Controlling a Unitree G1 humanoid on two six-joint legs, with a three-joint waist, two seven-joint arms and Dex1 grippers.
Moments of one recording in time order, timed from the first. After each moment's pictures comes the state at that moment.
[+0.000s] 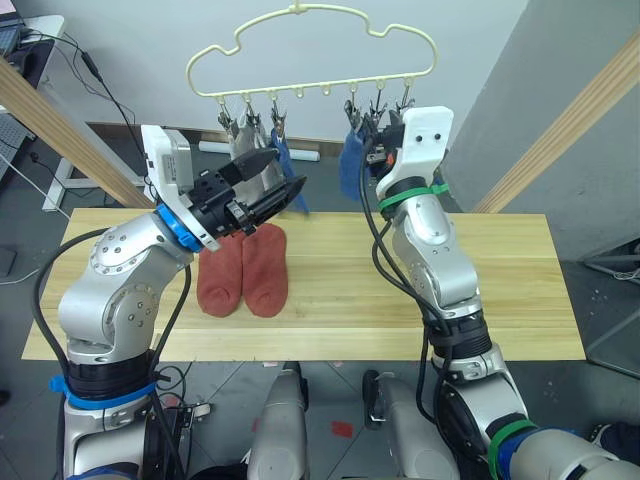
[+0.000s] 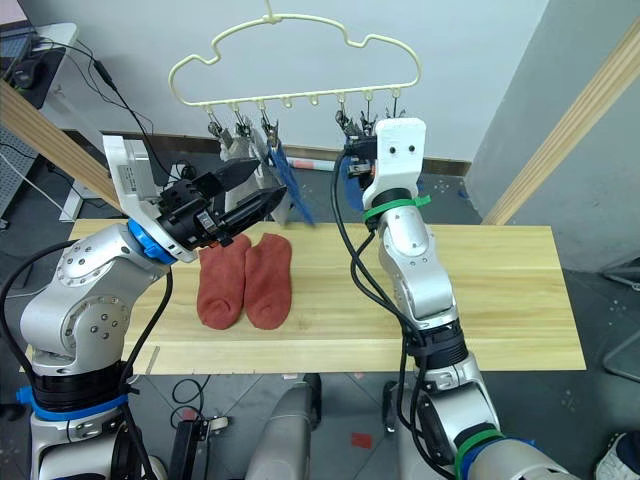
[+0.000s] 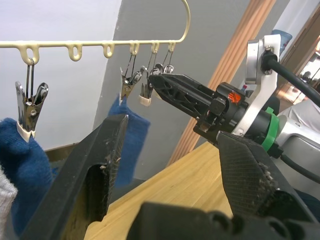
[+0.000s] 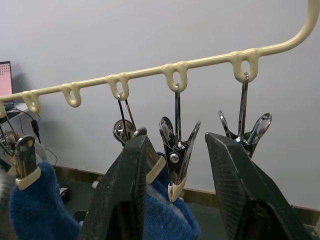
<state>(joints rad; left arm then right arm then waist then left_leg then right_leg) -0.49 0.55 0.22 -0.36 -0.66 0.56 -0.70 -0.77 0.07 0.08 0.00 0.05 0.26 -0.09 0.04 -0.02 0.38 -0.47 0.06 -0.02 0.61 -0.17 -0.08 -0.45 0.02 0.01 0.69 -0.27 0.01</state>
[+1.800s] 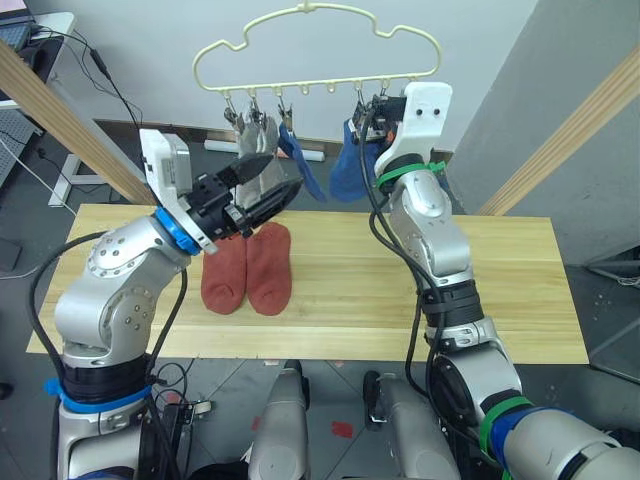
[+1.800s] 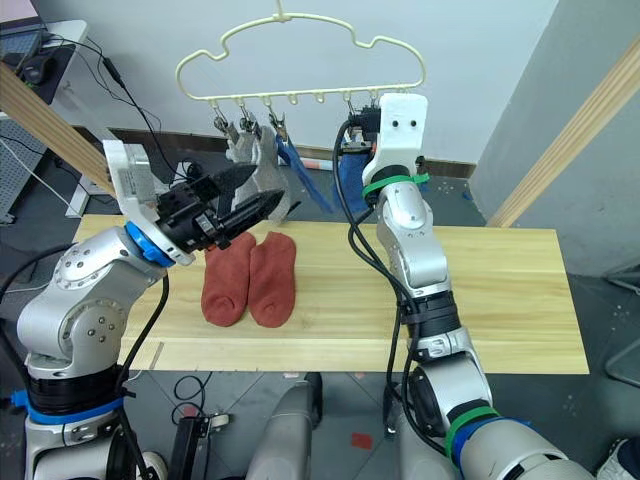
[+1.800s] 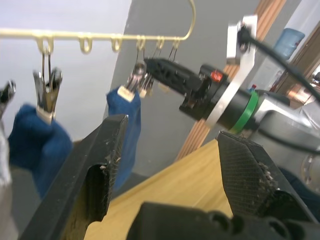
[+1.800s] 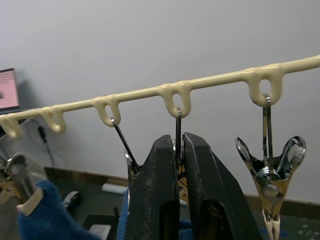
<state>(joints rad) -0.38 0.62 0.20 -0.36 -0.62 0.58 -0.67 -0.93 0.03 -0.03 0.18 0.14 0.32 0.02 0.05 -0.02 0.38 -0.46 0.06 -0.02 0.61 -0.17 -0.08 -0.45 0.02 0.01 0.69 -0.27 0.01</state>
